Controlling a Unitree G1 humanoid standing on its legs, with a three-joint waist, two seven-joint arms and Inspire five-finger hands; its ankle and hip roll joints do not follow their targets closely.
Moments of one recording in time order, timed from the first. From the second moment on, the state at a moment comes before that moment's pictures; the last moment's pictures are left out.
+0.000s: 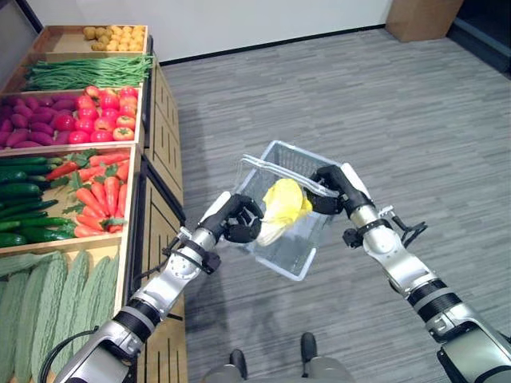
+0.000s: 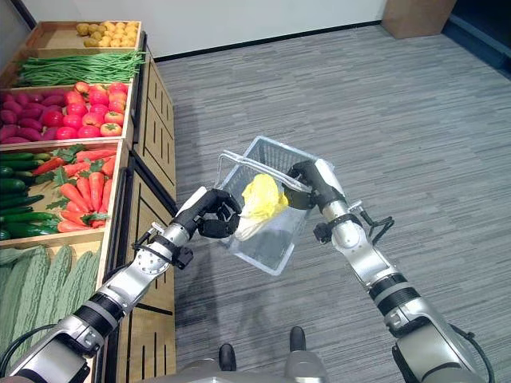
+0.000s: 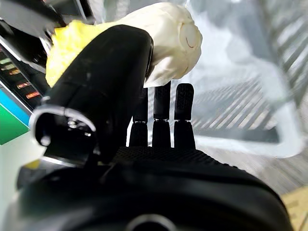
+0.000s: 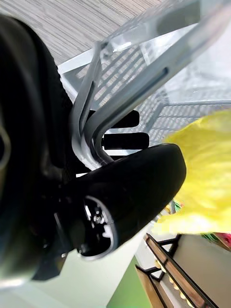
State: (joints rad) left arm -0.35 0.47 -0.50 0.37 0.01 -0.15 0.10; right arm -0.41 -0.60 0.45 0.35 0.06 -0.10 -0.17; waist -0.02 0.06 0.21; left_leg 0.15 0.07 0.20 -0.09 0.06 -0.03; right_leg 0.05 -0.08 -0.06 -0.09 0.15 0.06
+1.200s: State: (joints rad) left arm 0.01 0.50 -0.41 0.04 -0.09 -0.15 0.04; right arm -0.17 -0.51 0.22 0.56 0.05 -0.09 -0.27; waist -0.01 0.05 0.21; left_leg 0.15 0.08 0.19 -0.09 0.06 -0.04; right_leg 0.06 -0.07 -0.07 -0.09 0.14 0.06
